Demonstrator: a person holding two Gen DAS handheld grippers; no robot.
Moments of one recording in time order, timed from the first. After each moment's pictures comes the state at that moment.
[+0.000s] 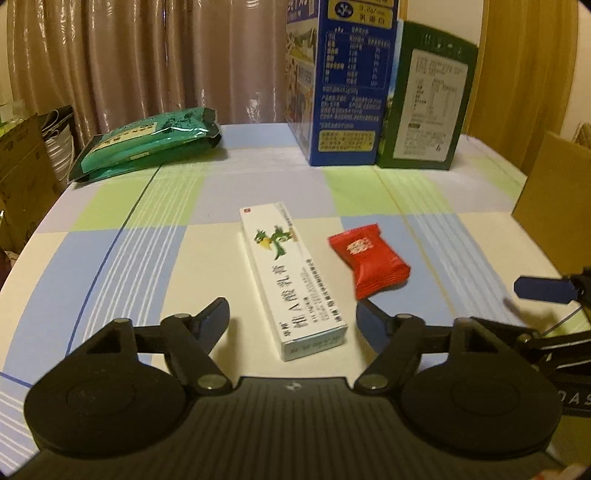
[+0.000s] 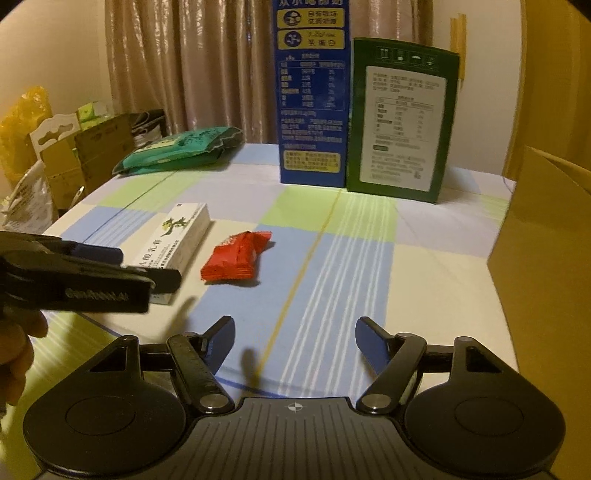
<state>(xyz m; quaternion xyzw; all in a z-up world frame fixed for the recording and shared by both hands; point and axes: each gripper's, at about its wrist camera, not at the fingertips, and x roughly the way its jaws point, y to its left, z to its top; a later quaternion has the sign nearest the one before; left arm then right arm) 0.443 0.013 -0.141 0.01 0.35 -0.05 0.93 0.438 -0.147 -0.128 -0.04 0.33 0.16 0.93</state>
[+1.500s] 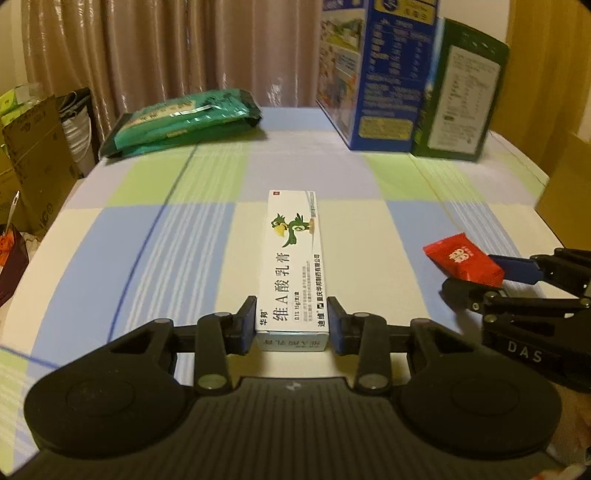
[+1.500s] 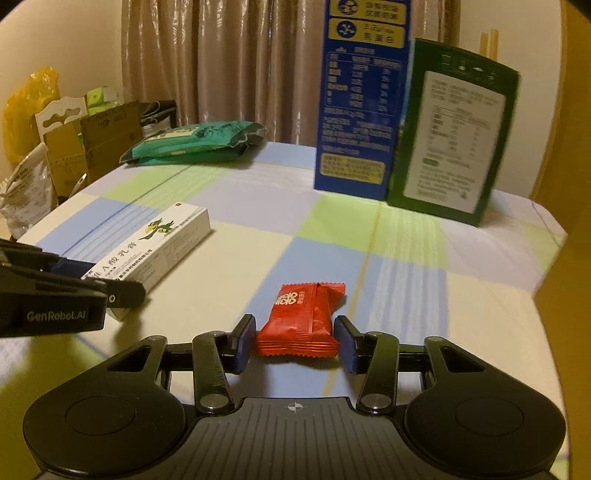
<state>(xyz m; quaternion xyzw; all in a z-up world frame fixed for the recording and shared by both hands) 0.430 0.046 -0.139 0.00 0.38 -0.04 0.92 0.454 -0.108 -0.141 -0.07 0.33 0.15 0.93</state>
